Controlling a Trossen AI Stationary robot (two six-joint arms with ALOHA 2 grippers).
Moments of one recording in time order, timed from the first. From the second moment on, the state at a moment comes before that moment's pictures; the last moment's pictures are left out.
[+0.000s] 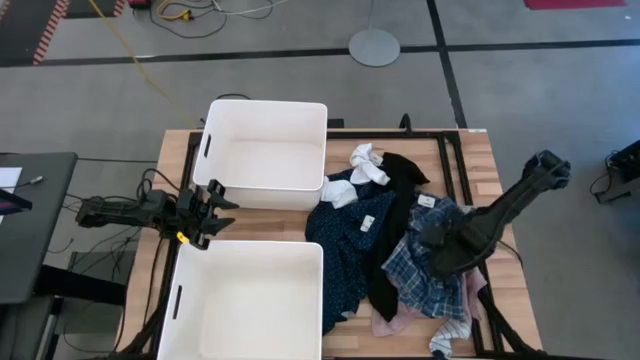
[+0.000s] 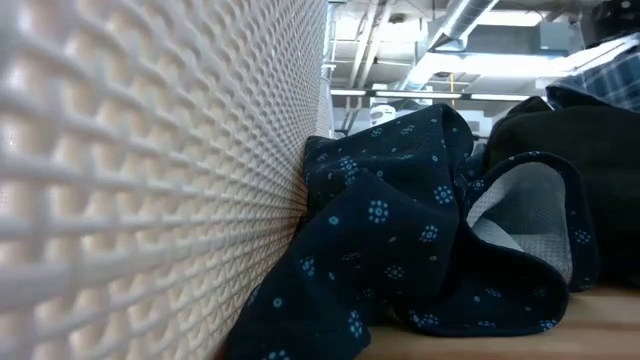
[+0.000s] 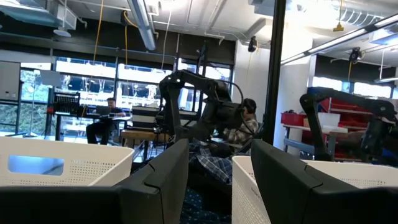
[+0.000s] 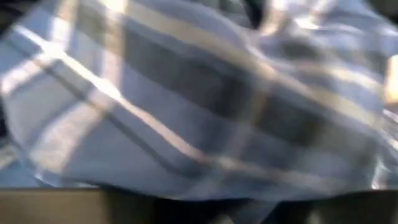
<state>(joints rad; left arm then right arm) -0.11 0.00 0.01 0.35 -0.04 -0.08 0.68 1.22 0.92 -1.36 0.26 1.05</state>
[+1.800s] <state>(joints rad) -0.11 0.00 0.01 0.35 -0.04 -0.08 0.27 1.59 1.53 0.12 -0.22 -0.64</state>
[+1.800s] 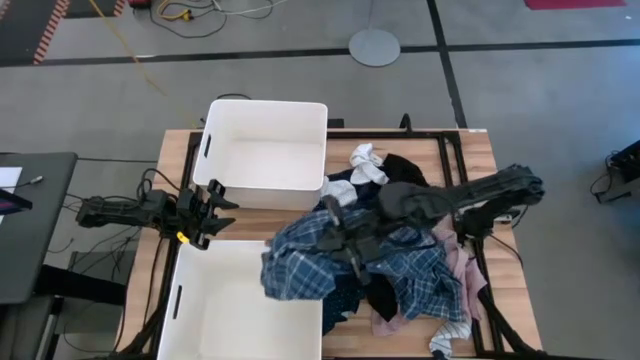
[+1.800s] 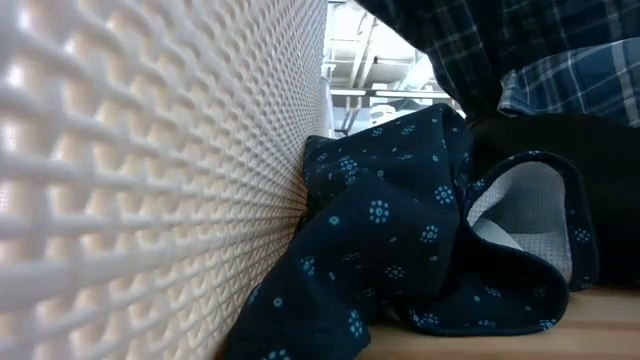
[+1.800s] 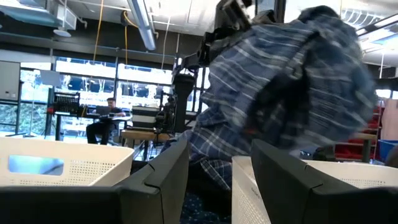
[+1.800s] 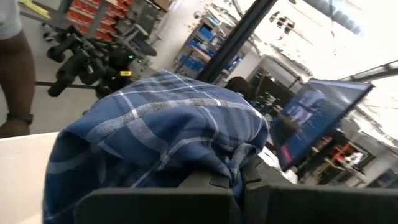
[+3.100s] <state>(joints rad) -0.11 0.00 0.01 0.36 -0.05 -0.09 0.24 1.34 1.56 -0.45 -0.16 -0.56</state>
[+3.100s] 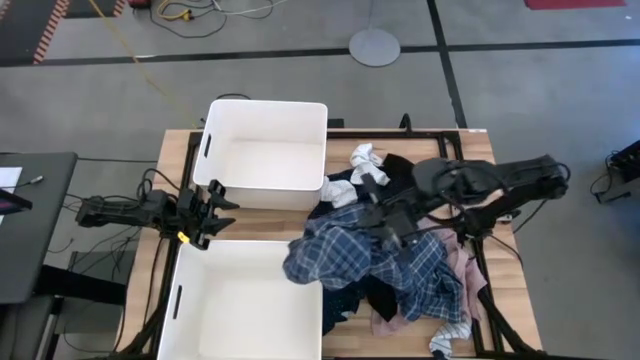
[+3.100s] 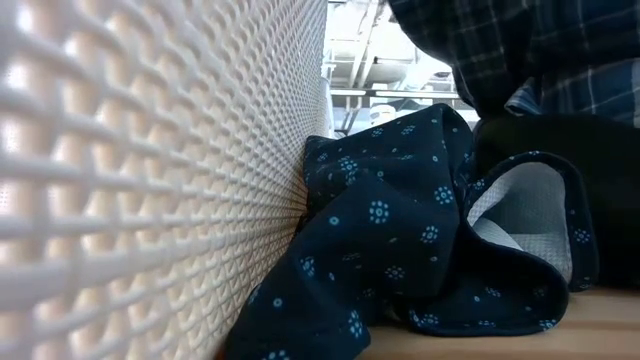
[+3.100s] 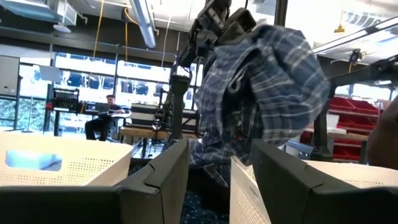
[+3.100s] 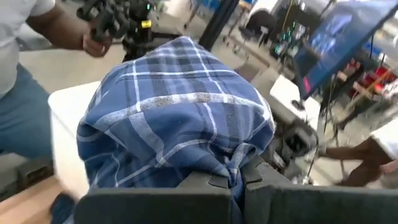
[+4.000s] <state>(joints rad) -0.11 0.28 0.25 0.58 -0.23 0.26 0.23 1.23 1.56 -0.61 -0.10 -0.50</state>
